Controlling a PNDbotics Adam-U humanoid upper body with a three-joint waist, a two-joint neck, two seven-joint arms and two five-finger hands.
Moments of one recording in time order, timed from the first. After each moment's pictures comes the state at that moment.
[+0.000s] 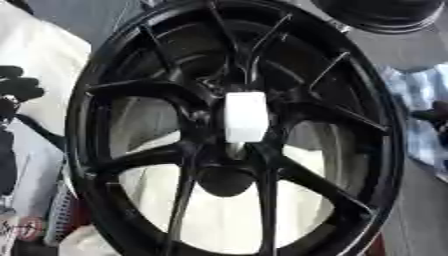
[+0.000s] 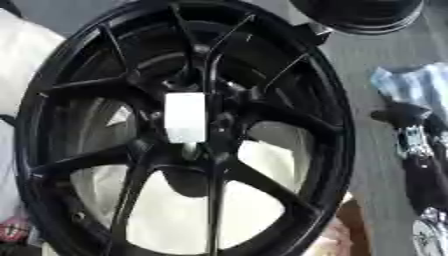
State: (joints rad) left arm -0.26 0.30 -0.05 -1.98 0.21 -0.18 0.25; right arm -0.02 -0.29 -0.15 -1.98 -0.21 -0.18 -0.06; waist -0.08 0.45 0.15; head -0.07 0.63
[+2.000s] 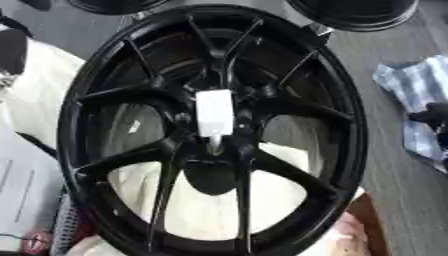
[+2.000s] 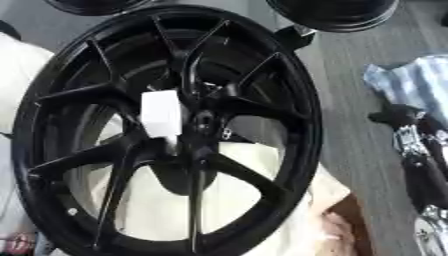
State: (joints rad) left arm -0.71 1.05 -0.34 -1.98 -0.06 -0.25 -0.04; right arm 0.05 -0.33 -0.15 -1.98 -0.21 -0.16 -0.05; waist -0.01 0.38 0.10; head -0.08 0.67
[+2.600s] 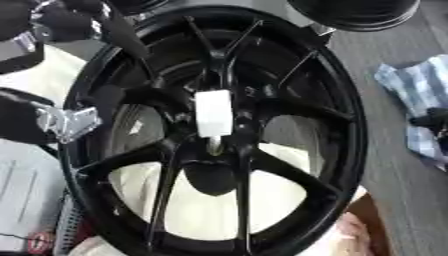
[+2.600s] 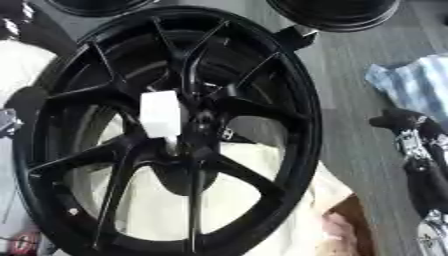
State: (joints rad) left arm -0.87 1.03 -0.54 -1.99 -0.20 -0.14 -0.23; right arm 0.05 -0.33 -0.14 -1.98 -0.21 -0.15 -0.04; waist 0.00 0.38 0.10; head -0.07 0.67
